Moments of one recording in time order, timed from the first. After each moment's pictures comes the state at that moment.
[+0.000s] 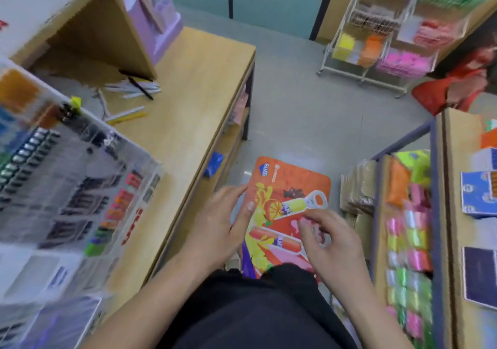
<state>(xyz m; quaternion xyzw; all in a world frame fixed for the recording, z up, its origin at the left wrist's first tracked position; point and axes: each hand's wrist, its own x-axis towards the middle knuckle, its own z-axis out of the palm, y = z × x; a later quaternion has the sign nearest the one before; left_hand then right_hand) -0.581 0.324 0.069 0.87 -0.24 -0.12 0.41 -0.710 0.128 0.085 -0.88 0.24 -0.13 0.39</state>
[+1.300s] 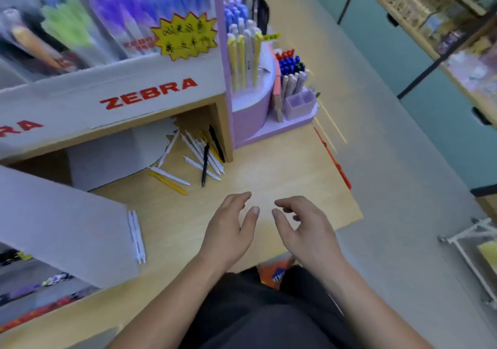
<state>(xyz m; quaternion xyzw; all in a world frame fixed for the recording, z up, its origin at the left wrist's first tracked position) -0.162 0.214 0.031 0.86 0.23 -0.02 0.46 -0.087 0.049 0.063 -0.89 -0.18 0.15 0.39</state>
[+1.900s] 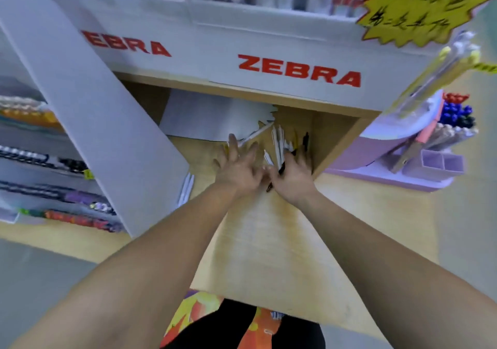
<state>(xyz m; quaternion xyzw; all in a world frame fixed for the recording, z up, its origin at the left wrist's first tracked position) -0.115 0.381 -0.051 0.82 0.49 -0.13 0.26 0.014 0.289 -0.074 -0.84 -0.41 0.28 0.21</state>
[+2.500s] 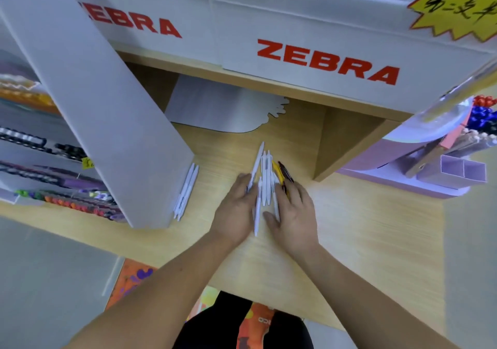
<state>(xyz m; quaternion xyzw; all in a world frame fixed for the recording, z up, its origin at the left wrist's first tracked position) -0.178 0.308 -0.104 0.87 0.39 0.05 0.30 -0.033 0.213 -0.107 -0.80 -0.56 0.15 0.18</state>
